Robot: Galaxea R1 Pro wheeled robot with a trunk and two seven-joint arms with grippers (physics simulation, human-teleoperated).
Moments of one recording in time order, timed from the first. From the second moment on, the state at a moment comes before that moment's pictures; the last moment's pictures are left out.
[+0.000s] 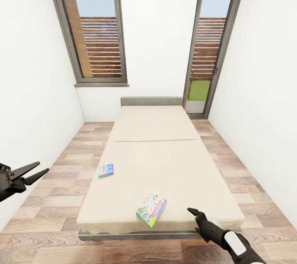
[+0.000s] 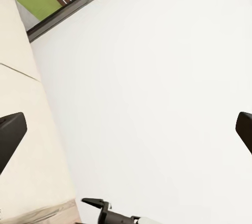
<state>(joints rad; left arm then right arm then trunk) -0.24 0.51 0.51 -1.33 0.91 1.04 -1.07 -0.49 -0.06 -0.37 -0.40 -0.71 0.52 0.36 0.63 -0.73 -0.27</state>
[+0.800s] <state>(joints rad) -0.24 0.51 0.51 -1.34 0.91 1.04 -1.07 -0.49 -0.05 -0.38 -0.39 -0.72 0.53 0.35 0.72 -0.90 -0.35</state>
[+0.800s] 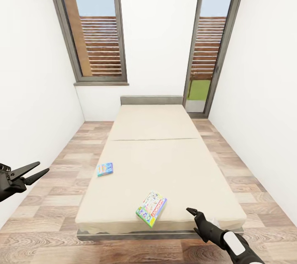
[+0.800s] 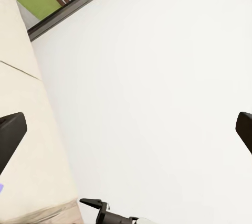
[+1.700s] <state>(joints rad) -0.24 0.50 0.51 -1.34 0.91 1.04 -1.07 -0.49 -0.05 -0.38 -0.36 -0.78 0.51 0.35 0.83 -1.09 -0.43</state>
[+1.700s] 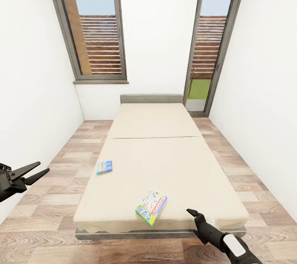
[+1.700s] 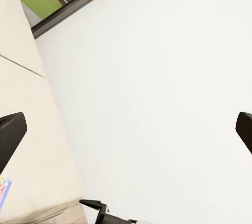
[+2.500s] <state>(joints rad) -0.24 0.50 0.51 -1.34 0.91 1.04 -1.07 -0.49 -0.05 -0.38 -0.35 -0.78 0.52 0.36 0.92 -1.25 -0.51</state>
